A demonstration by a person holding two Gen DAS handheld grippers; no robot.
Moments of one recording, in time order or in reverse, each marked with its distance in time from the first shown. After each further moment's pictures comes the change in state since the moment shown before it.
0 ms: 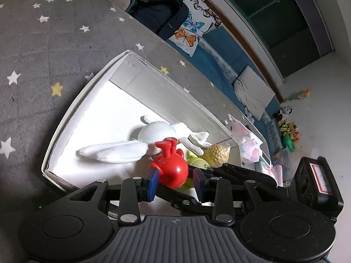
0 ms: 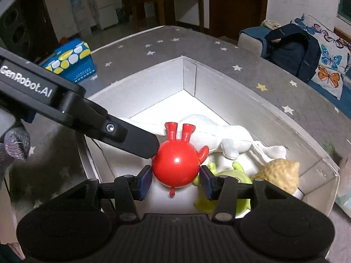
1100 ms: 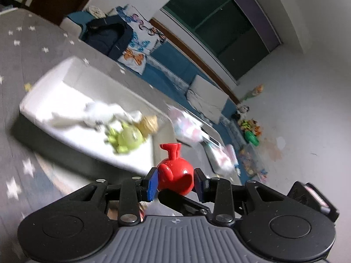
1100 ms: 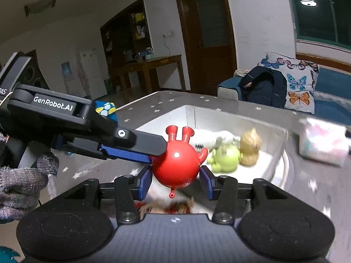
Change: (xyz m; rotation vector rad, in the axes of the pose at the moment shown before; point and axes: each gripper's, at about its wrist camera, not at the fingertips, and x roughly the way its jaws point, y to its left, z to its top) left arm -0.066 -0.052 -0.098 0.166 -0.146 -0.198; right arm -0.128 0.044 -0.105 0.154 -0.405 -0.037
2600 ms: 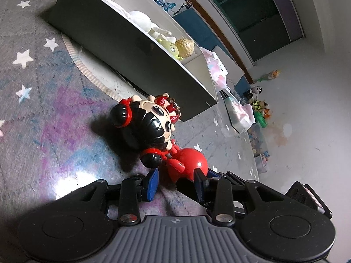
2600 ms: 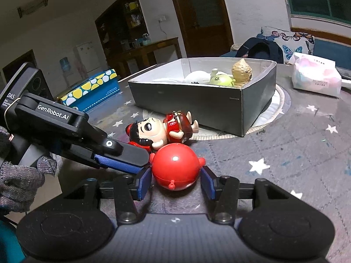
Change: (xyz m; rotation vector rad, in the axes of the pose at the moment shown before) left arm 0.012 0.044 -0.112 -0.155 0.173 0.014; right arm -0.028 -0.002 -0.117 0.081 0.060 0.022
